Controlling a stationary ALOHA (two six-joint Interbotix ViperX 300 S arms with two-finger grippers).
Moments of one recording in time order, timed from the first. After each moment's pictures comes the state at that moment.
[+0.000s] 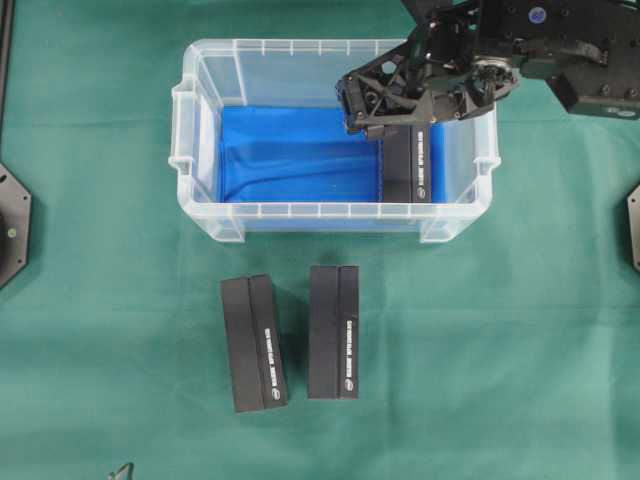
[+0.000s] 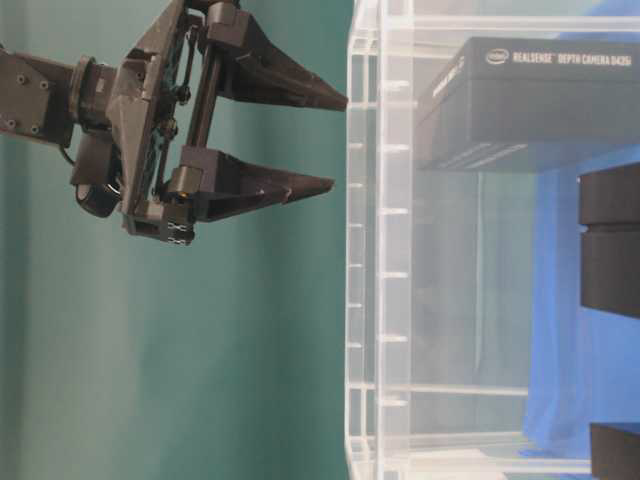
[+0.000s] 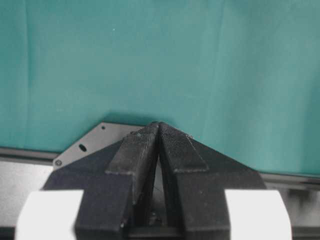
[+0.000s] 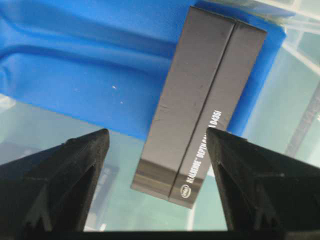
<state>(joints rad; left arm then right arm) -0.10 -0.83 0.48 0.04 1.52 -0.24 -0.17 0.01 0.09 -0.13 1.20 1.33</state>
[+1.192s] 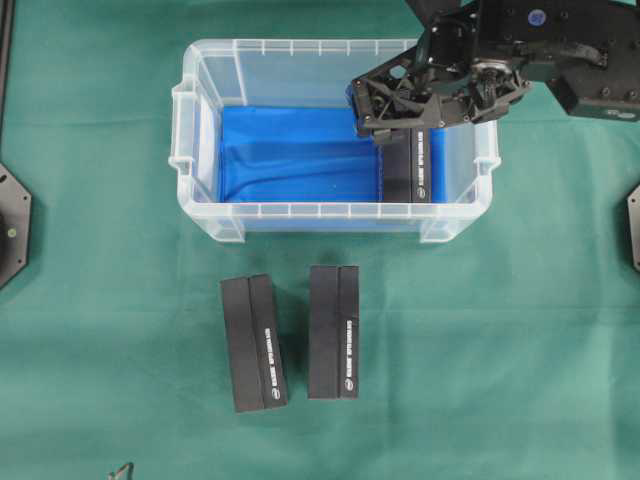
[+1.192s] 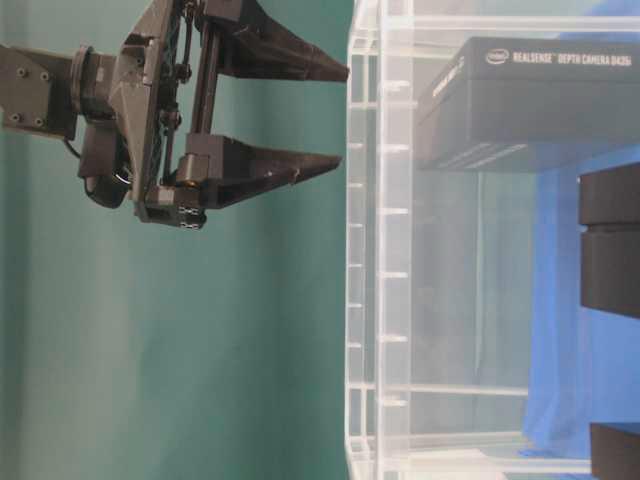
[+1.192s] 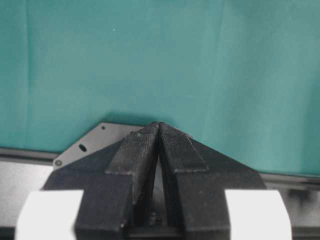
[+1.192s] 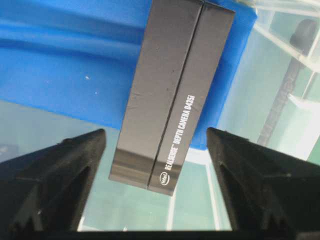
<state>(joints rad) -0.10 -0.83 0.48 0.04 1.52 -0.24 -0.17 0.01 0.09 -0.13 1.26 1.36</state>
